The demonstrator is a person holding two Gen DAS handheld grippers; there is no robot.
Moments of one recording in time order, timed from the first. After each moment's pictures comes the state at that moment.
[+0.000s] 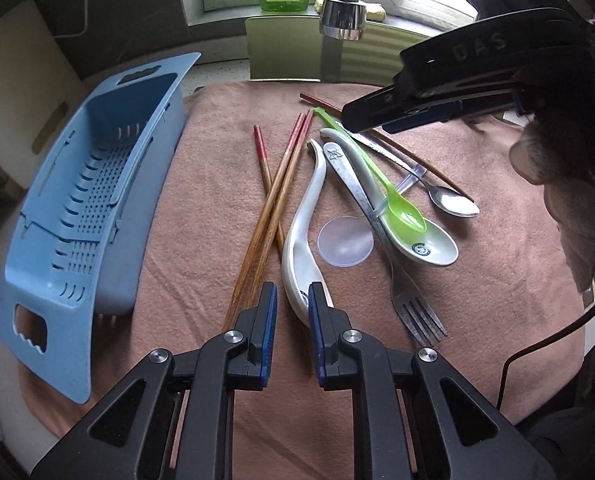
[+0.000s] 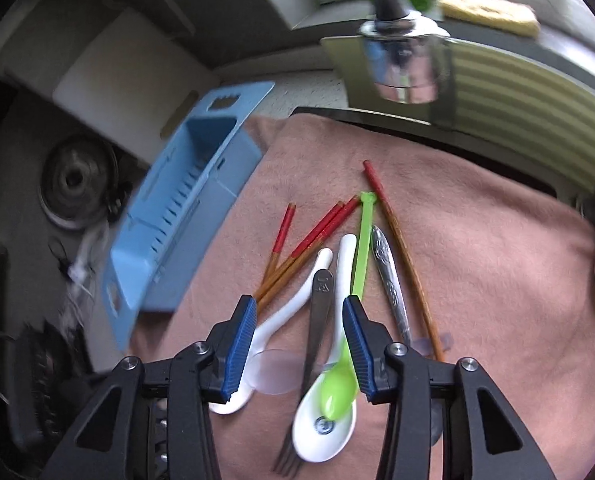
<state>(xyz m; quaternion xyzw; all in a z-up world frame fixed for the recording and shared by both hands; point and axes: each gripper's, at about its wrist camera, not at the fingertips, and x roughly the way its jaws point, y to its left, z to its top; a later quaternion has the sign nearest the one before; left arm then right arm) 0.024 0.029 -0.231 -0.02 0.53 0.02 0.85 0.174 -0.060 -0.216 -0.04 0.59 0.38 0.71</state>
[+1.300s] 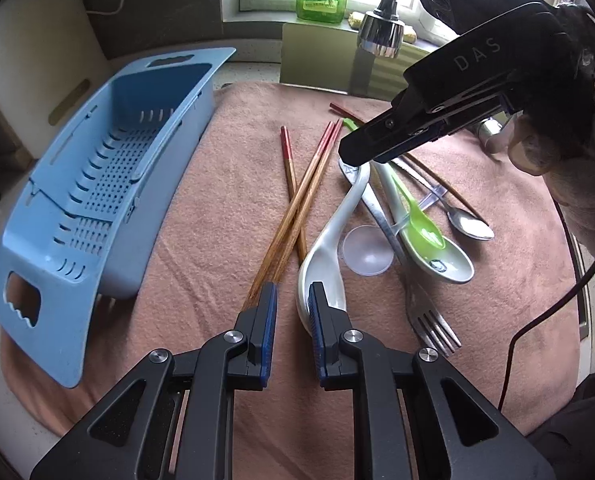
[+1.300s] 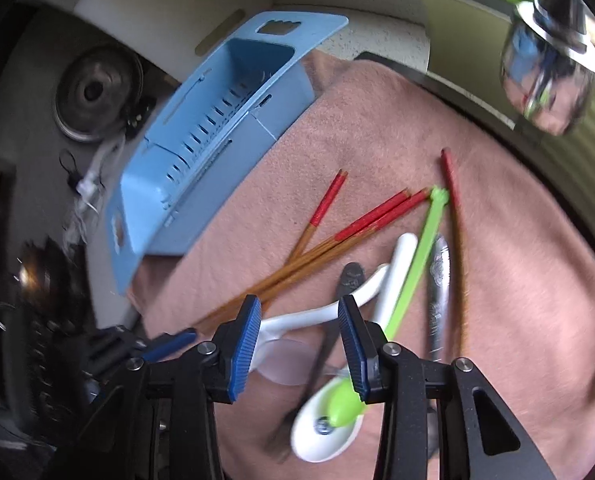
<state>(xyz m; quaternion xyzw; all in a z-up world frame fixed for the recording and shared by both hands) 0.018 0.044 -0.238 -0.07 0.51 0.05 0.86 0.183 -0.019 -0.238 -0.09 0.65 0.45 0.60</state>
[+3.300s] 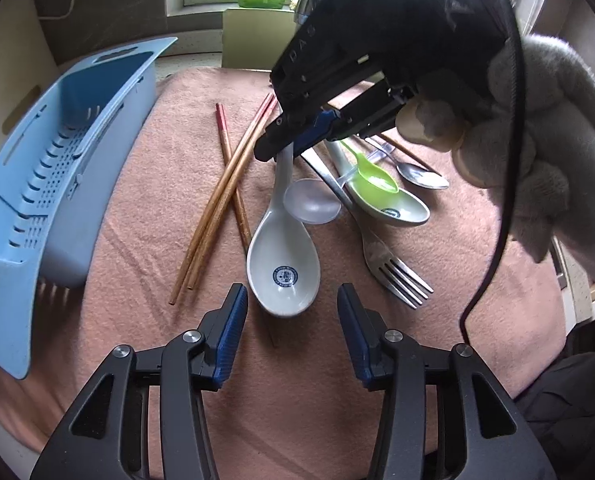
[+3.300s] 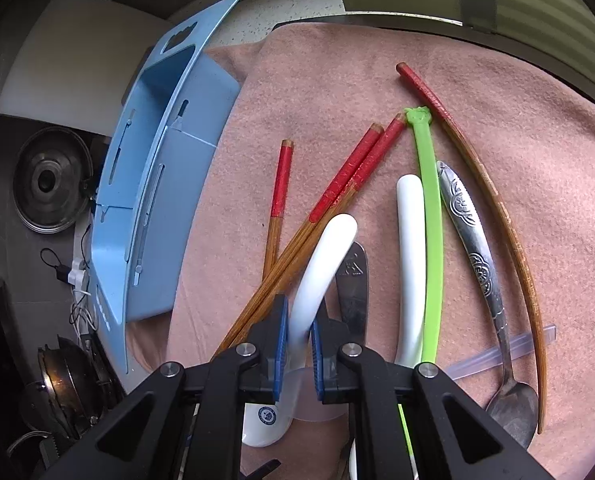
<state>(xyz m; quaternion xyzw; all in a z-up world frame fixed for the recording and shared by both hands) 0.002 0.026 -0.258 -0.06 0.51 -0.04 0.86 0.174 -0.014 -0.281 0.03 0.71 0.34 0.62</state>
